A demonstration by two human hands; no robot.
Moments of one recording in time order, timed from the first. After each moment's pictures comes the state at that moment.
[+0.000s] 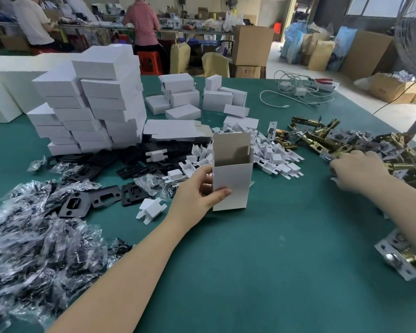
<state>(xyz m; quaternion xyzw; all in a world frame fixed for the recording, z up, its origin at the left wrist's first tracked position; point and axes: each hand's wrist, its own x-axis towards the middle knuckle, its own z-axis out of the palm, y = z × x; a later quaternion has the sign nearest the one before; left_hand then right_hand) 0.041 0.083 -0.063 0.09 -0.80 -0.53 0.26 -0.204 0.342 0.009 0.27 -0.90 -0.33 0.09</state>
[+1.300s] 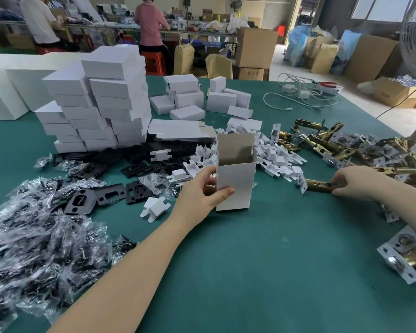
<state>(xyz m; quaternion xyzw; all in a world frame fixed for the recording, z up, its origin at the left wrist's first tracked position) 0.042 0.086 -0.061 0.10 -0.79 -0.56 0.24 -0.206 0.352 0.008 0.27 -0.95 -0.12 -0.09</state>
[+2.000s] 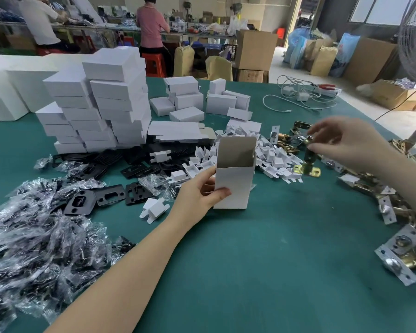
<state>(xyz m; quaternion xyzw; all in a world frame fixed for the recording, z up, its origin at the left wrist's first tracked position) 0.040 0.082 -0.063 0.08 -0.78 -0.57 0.25 -0.142 0.314 0.087 0.39 -0.88 0.28 0.03</state>
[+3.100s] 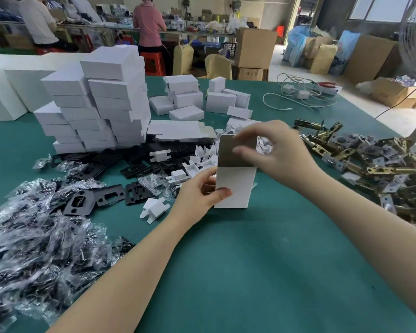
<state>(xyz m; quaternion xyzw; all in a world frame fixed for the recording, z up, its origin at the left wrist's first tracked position) 0.039 0.080 -0.064 0.08 -0.76 -0.60 0.23 -0.068 0.233 0.059 0.55 -0.74 0.36 0.15</state>
